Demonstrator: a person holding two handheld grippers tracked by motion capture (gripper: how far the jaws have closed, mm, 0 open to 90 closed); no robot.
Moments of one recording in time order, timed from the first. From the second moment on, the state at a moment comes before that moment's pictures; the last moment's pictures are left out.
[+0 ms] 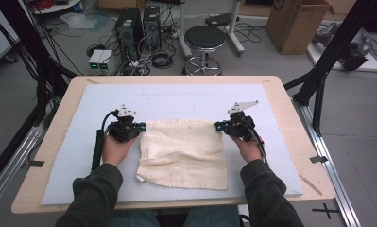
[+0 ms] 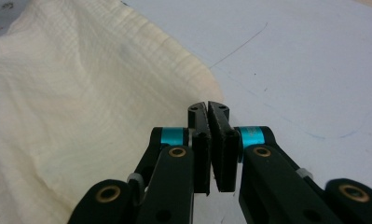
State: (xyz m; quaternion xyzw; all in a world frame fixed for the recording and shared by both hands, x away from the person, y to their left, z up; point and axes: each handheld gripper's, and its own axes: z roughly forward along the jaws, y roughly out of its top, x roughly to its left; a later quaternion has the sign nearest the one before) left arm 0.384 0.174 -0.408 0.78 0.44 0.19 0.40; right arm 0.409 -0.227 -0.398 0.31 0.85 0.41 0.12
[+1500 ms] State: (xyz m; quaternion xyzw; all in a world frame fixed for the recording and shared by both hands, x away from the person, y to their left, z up) left arm 0.325 0.189 -0.415 0.80 0.36 0.17 0.45; right arm 0.372 -0.242 -0.398 0.29 0.85 0.42 0.11
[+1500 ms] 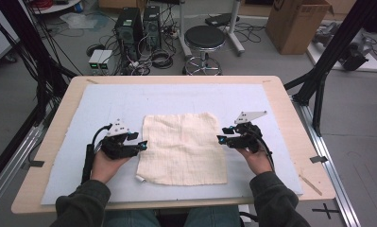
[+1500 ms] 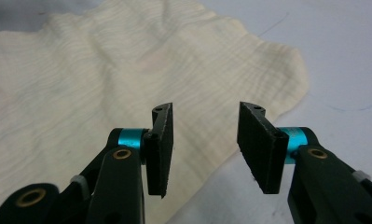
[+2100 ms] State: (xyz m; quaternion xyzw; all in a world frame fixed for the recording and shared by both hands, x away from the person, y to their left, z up) left arm 0.263 0.190 -0.435 0.84 0.28 0.12 0.44; right arm 0.309 -0.225 -0.419 0.21 0.88 0.41 0.09
